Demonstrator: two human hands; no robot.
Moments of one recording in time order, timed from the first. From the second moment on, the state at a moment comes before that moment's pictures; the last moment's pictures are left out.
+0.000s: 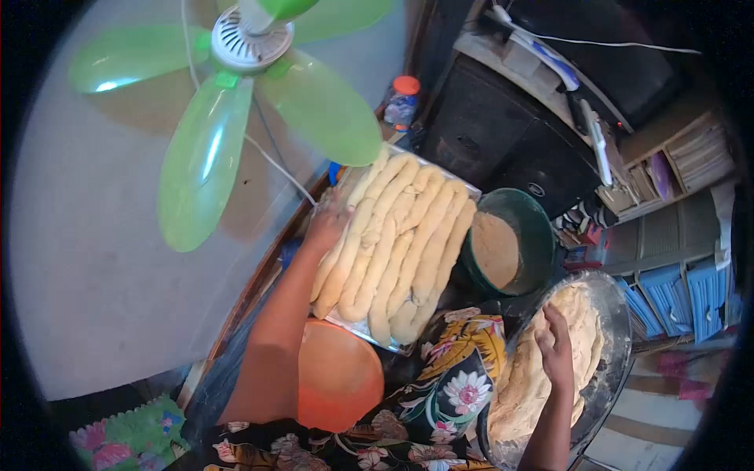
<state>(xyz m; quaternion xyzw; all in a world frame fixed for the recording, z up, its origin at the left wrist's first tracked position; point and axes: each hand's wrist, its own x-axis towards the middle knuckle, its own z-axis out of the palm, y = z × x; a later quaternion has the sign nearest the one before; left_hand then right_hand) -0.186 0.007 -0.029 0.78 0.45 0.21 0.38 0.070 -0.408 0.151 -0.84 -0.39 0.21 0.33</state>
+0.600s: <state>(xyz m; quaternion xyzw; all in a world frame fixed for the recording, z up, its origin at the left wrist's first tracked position) -0.011 0.099 -0.077 0.88 0.37 0.23 0.19 0.098 -0.554 0.088 -0.95 -0.21 0.00 0.25</state>
